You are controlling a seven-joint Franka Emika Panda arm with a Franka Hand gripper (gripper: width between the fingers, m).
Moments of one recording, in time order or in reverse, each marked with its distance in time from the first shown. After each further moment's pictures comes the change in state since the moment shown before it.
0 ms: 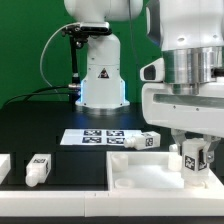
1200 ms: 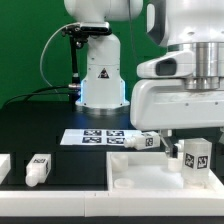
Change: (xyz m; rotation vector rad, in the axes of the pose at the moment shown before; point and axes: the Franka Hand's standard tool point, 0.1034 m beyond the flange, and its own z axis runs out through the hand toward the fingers) arm -0.004 -0.003 -0.004 -0.054 0.053 -1.310
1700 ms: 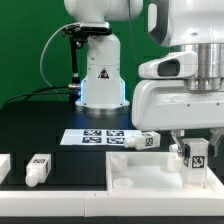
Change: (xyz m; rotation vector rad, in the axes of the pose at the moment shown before) arm 0.000 0.001 0.001 0.000 0.000 0.185
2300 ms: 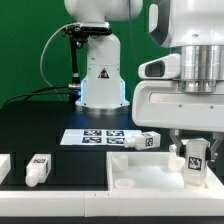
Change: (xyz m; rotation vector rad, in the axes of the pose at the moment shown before) arm 0.000 0.007 0.004 -0.003 -0.009 0.931
